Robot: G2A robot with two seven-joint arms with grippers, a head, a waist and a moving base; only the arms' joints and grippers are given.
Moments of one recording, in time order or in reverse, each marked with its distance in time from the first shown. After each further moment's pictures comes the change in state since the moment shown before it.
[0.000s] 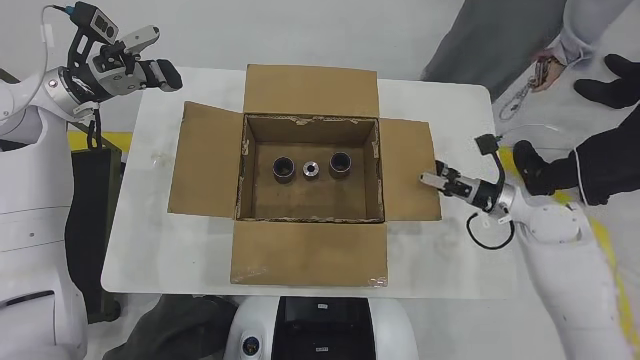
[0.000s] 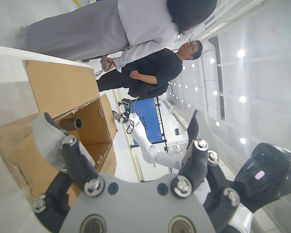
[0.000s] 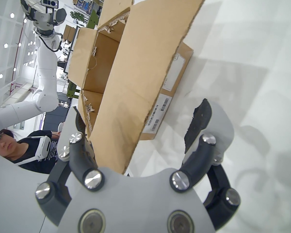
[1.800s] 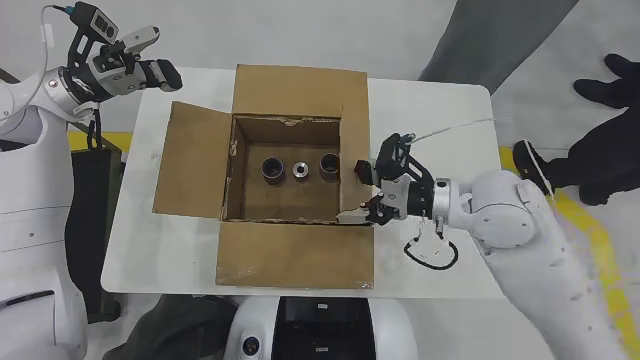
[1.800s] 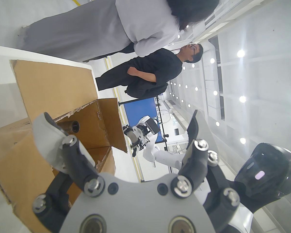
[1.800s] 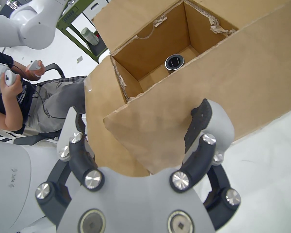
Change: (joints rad) left arm 0.000 0.000 0.000 0.000 0.000 0.000 0.000; right arm 0.105 0.009 -0.342 -0.545 -0.454 0.162 -0.099
